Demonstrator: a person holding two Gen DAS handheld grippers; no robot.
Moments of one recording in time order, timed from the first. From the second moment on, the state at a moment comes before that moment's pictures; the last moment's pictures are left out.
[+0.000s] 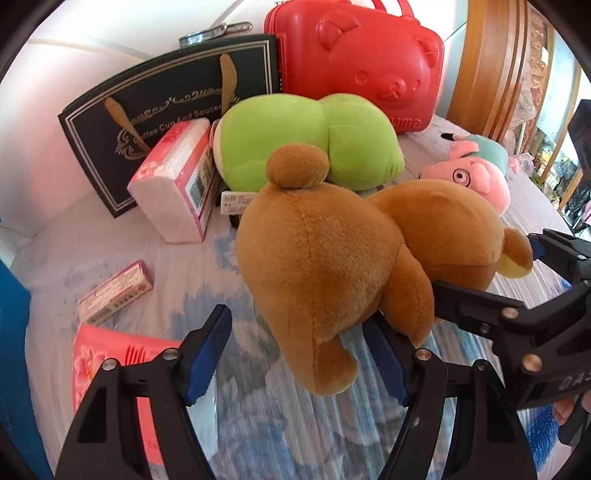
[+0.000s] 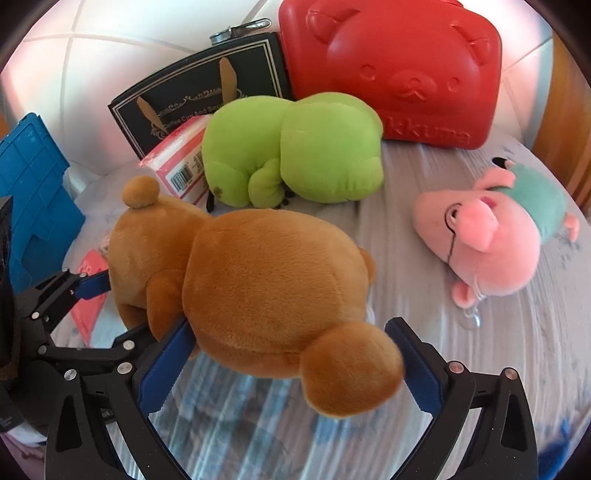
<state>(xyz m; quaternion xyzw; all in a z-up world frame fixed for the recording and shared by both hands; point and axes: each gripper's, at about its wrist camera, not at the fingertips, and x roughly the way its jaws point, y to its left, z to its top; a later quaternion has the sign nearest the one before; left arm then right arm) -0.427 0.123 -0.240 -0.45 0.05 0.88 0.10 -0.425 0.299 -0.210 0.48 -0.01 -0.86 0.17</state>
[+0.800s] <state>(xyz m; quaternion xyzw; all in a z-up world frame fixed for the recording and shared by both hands) -0.325 0.096 -0.096 -0.33 0.05 0.94 0.03 -0.341 0.272 -0.062 0.35 0.03 -0.90 0.25</state>
